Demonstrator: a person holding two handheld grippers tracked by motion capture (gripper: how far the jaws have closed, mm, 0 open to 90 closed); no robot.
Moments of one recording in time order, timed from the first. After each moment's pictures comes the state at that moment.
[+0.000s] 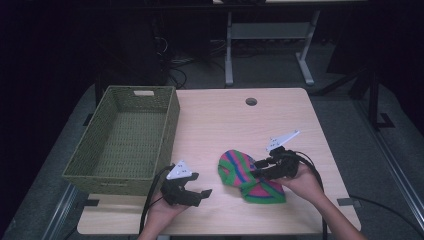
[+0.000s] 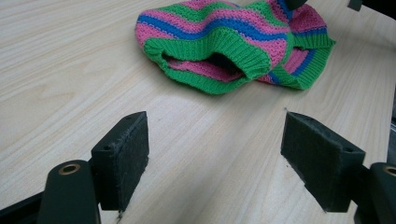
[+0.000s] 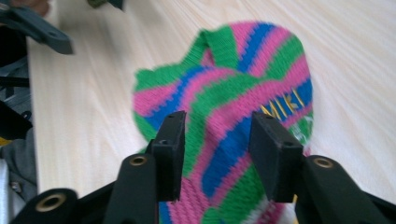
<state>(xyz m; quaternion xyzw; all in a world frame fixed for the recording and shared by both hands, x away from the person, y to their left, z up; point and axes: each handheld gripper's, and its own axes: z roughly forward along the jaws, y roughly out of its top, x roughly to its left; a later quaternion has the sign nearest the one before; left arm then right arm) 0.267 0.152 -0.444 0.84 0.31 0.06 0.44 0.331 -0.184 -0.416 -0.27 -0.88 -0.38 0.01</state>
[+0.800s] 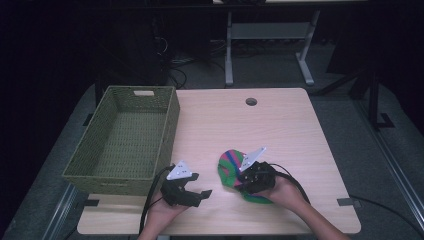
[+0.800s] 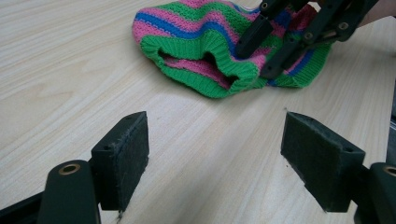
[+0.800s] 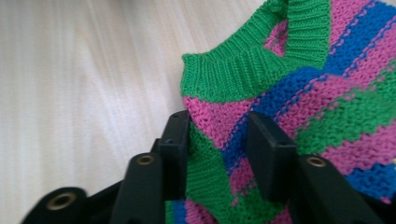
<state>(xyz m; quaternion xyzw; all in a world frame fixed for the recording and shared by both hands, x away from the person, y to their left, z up) 0.267 0.152 -0.444 0.84 0.31 0.06 0.44 0.316 -0.123 -0.450 -0.18 -0.94 -0.30 -0.03</state>
